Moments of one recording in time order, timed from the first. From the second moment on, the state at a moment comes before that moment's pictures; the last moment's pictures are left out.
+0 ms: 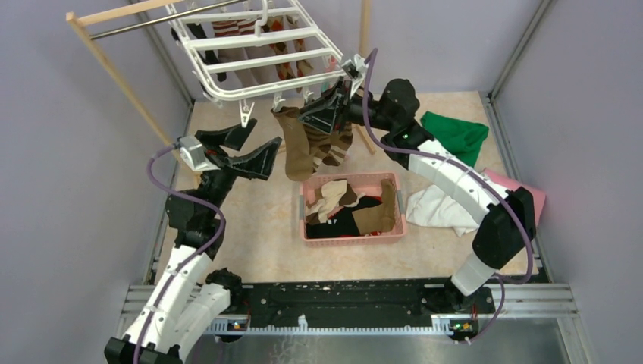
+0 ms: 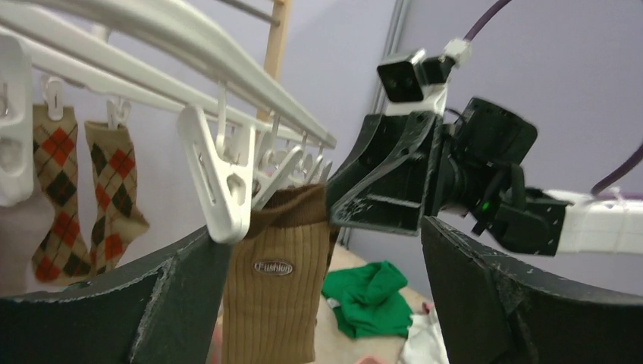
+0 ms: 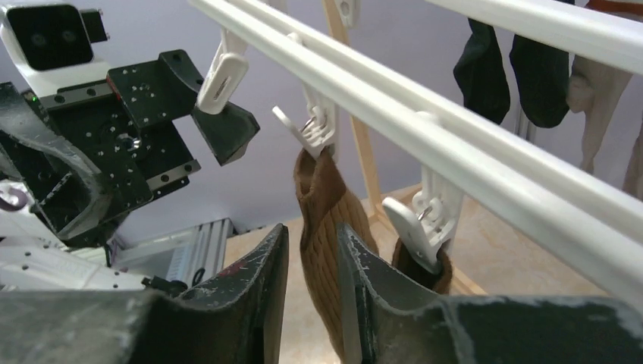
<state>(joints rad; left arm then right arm) -0.26 0.73 0.65 0.78 0.35 -0.53 0.65 1.64 1.50 0.42 -0.75 0.42</state>
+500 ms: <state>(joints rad) -0.26 0.52 0.63 0.28 0.36 -0.30 0.64 1.40 1.26 0.31 -0.84 0.12</state>
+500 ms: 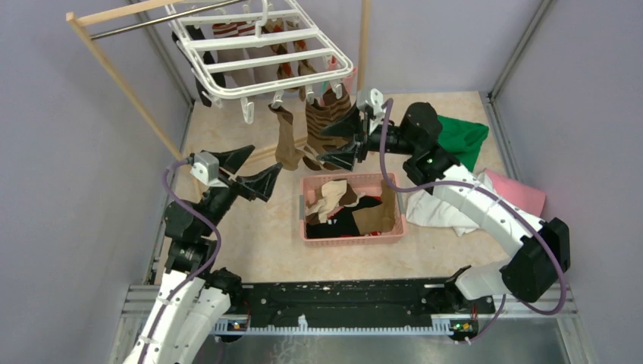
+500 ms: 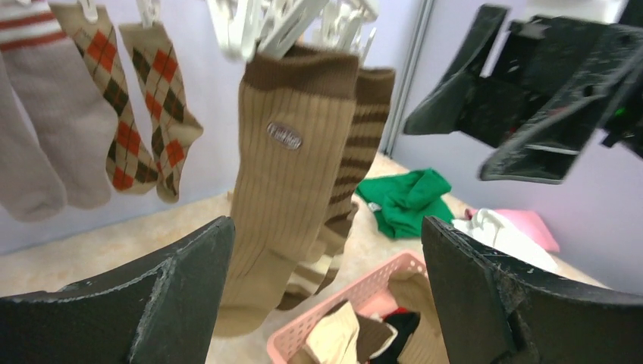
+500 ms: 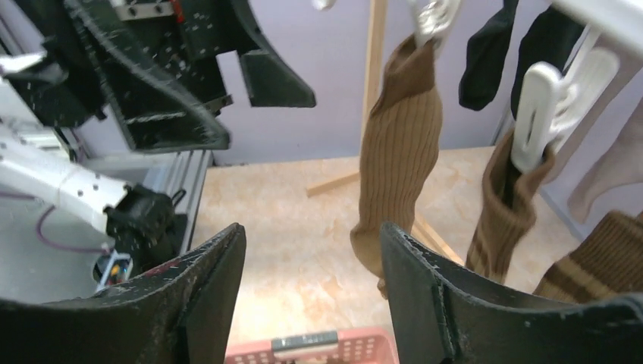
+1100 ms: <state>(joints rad) -0.26 0.52 0.50 0.08 0.18 -0.27 0.85 1.28 0.86 0.57 -0.57 -0.12</state>
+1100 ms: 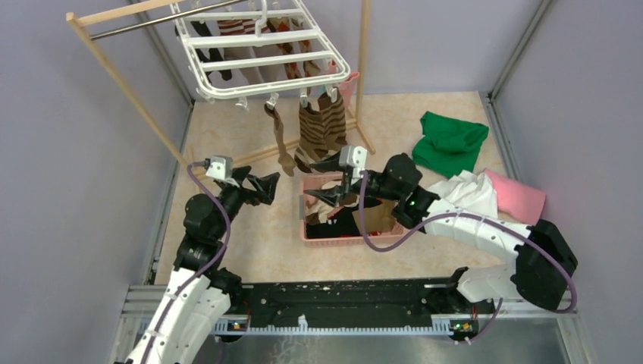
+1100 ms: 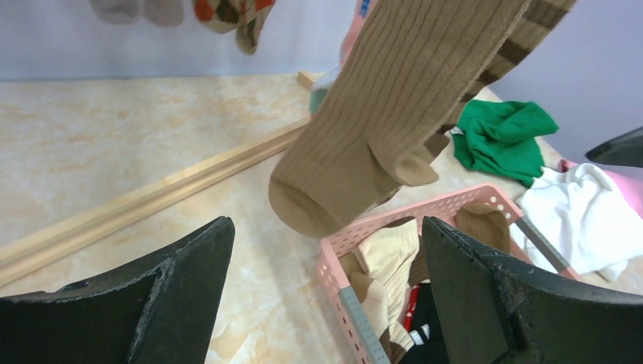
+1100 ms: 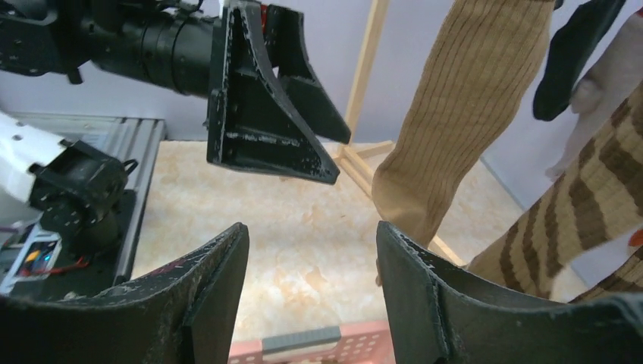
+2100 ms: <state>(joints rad) -0.26 0.32 0.50 -0.19 -0.11 -0.17 1.12 1.64 1.06 0.91 0.15 -0.15</state>
